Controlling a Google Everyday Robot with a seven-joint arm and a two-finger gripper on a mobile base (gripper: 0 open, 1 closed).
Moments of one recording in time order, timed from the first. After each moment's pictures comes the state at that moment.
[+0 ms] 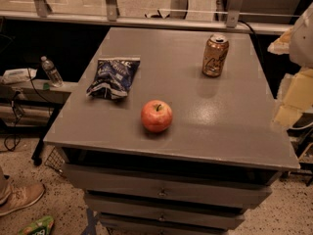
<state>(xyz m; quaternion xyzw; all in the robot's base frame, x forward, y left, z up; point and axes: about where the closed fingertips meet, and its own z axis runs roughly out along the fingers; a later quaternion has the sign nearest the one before) 0.438 -0.217 0.976 -0.60 0.78 -0.03 0.16</state>
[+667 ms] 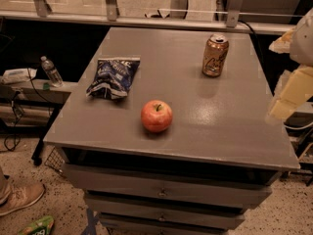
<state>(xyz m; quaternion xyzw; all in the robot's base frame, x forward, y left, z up) 0.457 -0.224 0.969 -0.58 0.79 -0.02 0.19</state>
